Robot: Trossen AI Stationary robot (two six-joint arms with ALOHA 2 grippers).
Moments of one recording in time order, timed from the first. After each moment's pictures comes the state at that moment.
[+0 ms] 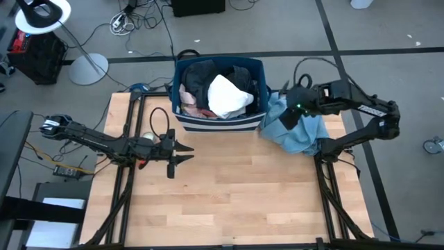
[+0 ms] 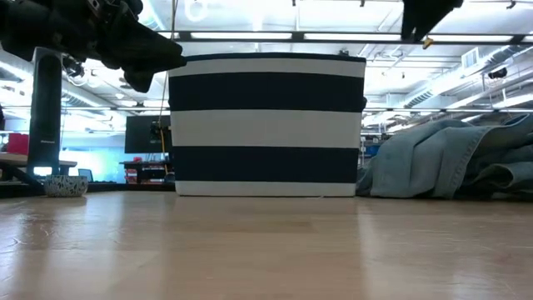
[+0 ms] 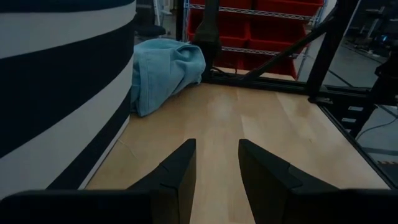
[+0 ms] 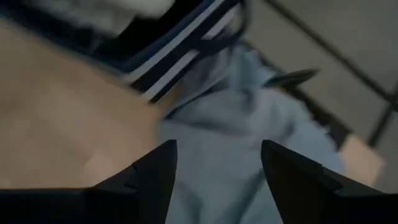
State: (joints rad) left arm -0.22 0.87 0.30 0.43 -0.27 -0.16; right arm -0.14 1.23 1.59 -1.55 0.47 0.61
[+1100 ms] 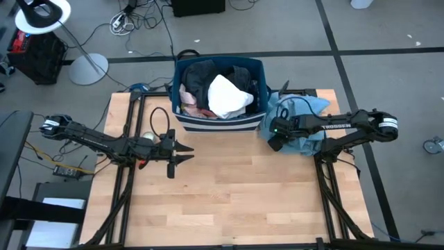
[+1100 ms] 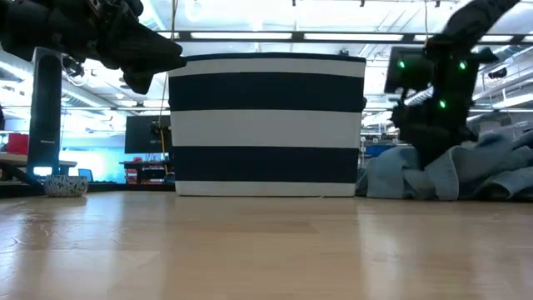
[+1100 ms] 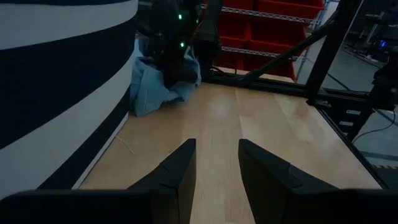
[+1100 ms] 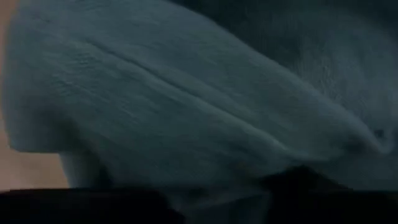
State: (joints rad) left arm -0.22 0.87 0.30 0.42 -0.27 -0.19; right arm -0.29 1.24 0.60 -0.69 0.26 0.58
